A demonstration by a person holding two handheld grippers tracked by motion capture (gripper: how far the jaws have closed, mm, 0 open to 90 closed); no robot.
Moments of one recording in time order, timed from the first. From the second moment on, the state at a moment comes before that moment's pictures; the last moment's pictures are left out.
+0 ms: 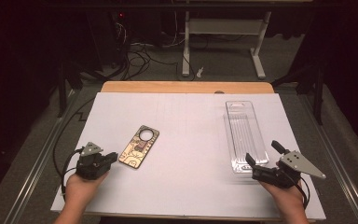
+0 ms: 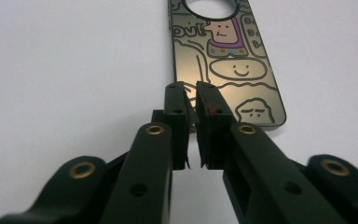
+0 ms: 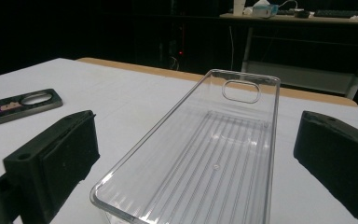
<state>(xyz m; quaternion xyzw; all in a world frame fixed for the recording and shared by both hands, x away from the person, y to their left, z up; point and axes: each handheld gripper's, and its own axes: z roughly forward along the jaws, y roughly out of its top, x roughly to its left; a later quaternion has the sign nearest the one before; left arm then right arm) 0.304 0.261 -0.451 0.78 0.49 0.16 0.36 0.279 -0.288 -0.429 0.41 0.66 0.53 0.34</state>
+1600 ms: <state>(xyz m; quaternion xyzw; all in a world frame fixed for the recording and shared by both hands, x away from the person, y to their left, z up) 0.320 0.235 -0.446 0.81 0.49 0.11 0.30 0.280 -0.289 -0.431 0.41 0.66 0.53 0.33</state>
